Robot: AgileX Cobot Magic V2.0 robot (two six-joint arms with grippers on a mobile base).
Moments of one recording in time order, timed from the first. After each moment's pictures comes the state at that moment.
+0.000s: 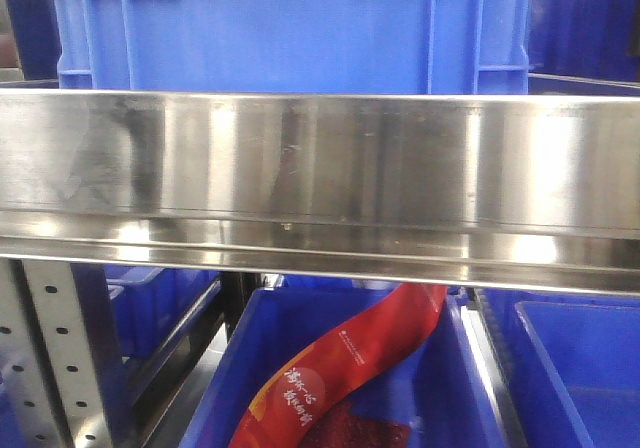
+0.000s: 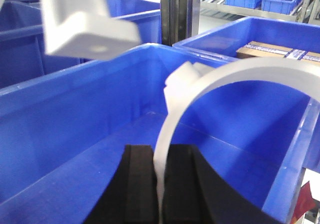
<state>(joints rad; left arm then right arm) -0.44 1.54 -1.29 0.12 -0.33 0.05 0.22 1.41 -1.31 0.83 0.28 -0.77</state>
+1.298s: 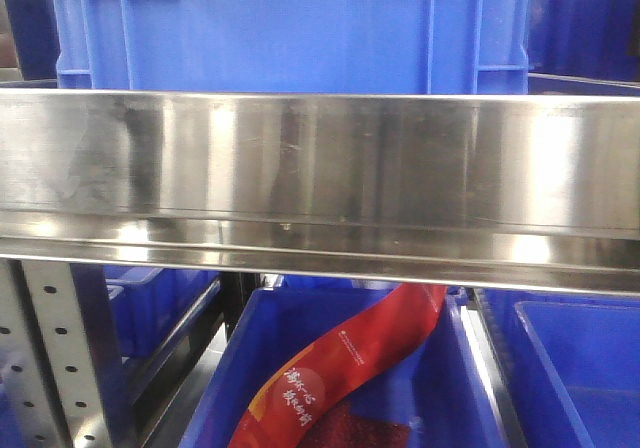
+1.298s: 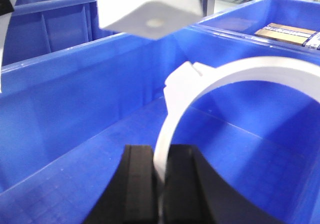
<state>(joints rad) -0.42 1.56 -1.30 0.11 -0.30 0.05 0.27 1.47 -1.31 0.83 0.27 -0.78</state>
